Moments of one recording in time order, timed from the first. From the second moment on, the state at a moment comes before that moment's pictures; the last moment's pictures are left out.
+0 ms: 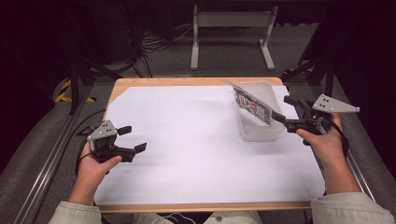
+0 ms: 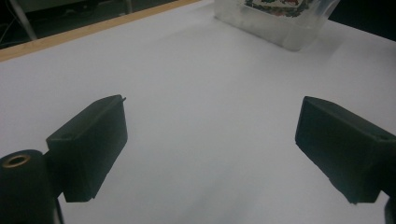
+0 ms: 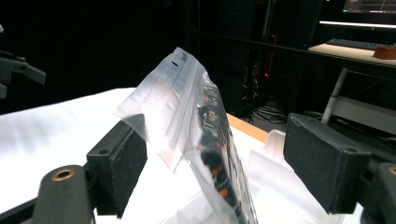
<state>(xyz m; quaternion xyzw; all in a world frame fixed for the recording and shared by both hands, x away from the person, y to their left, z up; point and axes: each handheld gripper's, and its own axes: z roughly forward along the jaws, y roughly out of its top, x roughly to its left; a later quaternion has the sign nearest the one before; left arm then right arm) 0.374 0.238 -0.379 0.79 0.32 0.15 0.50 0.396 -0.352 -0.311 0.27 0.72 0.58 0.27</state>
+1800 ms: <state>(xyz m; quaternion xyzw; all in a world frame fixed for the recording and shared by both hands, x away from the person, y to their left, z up) 0.358 0.235 -0.450 0.79 0.36 0.14 0.48 0.372 -0.290 -0.442 0.31 0.82 0.45 0.19</state>
